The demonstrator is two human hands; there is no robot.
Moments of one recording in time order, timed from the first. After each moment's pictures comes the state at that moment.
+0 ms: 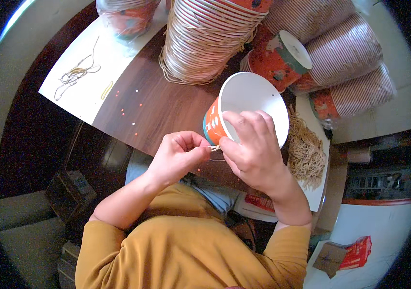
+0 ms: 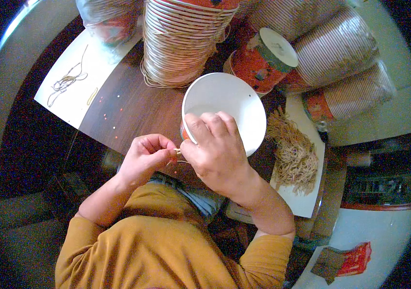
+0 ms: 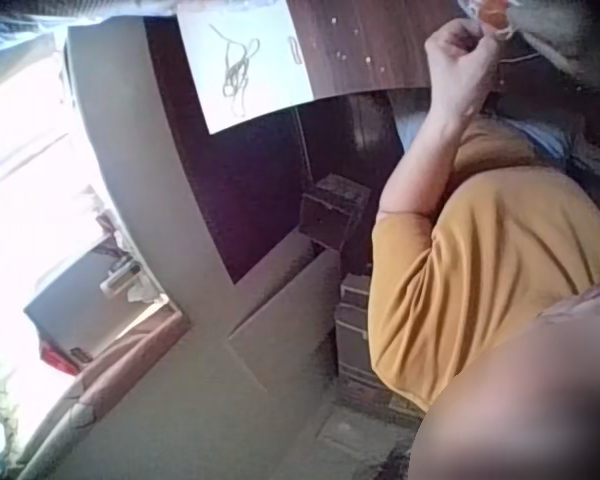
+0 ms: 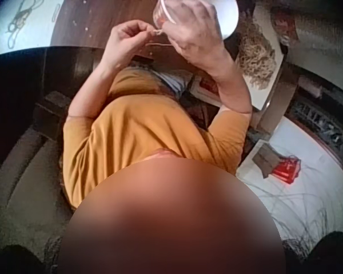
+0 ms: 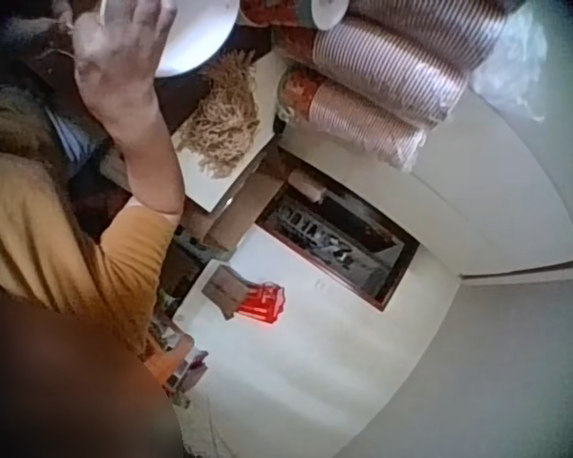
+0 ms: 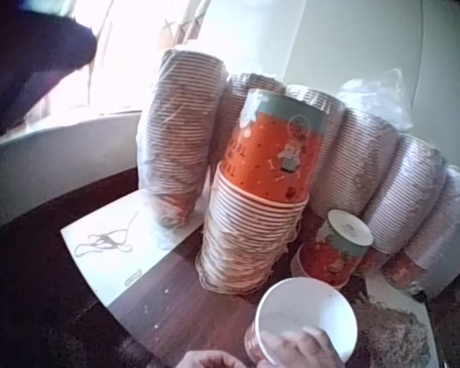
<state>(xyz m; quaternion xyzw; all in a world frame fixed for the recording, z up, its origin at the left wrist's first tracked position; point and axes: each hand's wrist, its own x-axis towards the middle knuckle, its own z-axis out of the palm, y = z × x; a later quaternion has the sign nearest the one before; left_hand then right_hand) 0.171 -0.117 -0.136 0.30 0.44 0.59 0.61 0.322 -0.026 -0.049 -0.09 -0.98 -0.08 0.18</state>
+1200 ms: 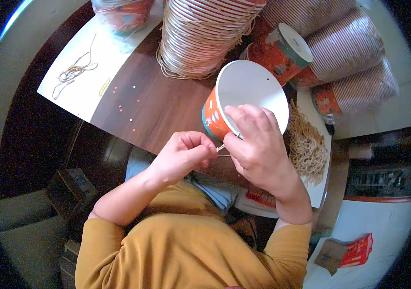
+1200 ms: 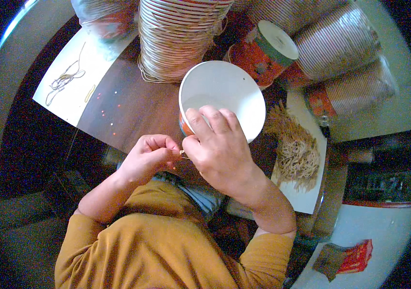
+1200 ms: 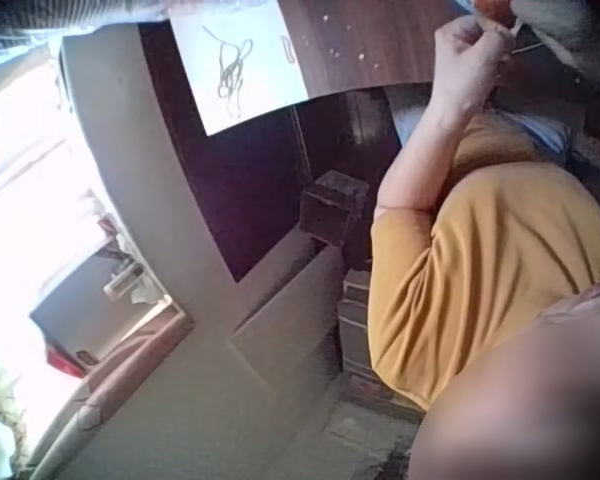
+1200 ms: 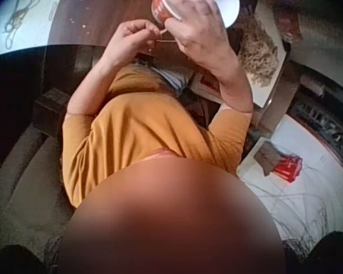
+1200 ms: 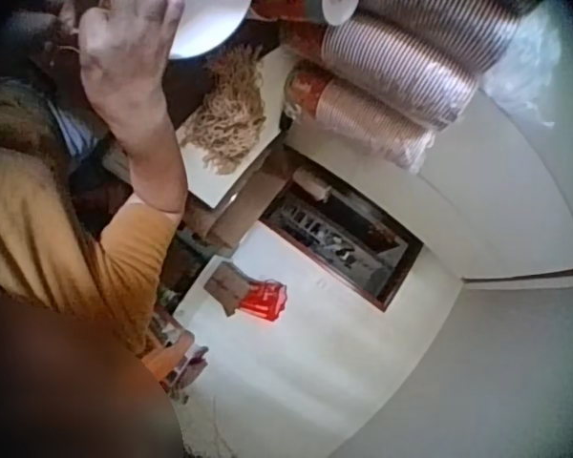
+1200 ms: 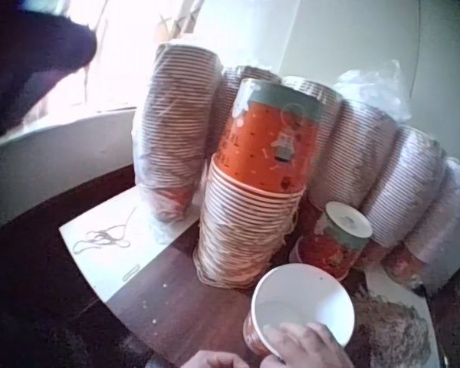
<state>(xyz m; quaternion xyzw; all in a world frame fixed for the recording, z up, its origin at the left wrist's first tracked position) 0.178 -0.115 -0.130 0.26 0.39 0.55 0.69 0.329 -0.024 -0.045 -0.11 -0.98 -0.09 0.15</state>
